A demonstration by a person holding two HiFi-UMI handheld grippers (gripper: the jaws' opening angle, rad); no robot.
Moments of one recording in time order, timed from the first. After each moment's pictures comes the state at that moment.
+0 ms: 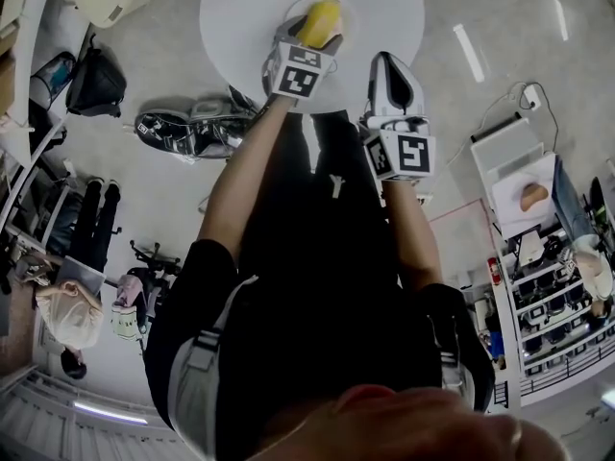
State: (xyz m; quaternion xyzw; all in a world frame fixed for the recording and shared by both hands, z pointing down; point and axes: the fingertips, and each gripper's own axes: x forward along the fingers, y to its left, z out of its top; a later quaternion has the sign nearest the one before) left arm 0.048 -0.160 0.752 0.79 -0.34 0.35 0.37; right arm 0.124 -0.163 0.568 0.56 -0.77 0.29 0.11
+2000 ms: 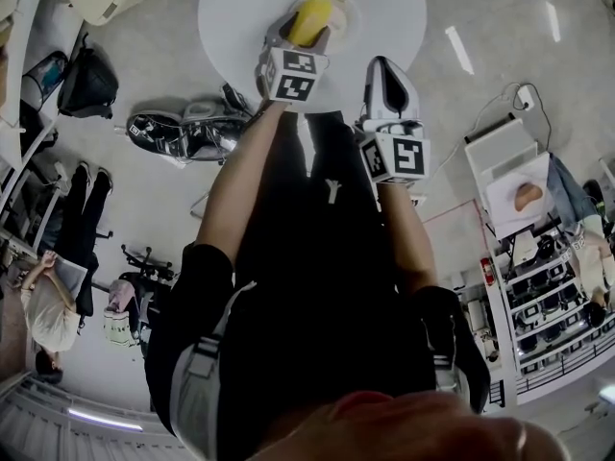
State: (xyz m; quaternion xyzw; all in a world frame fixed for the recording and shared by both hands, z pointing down) left arm 0.019 -0.164 0.755 0.78 -0.41 0.34 0.33; right arm 0.114 -0.144 0.580 0.57 -0.76 0.29 0.12
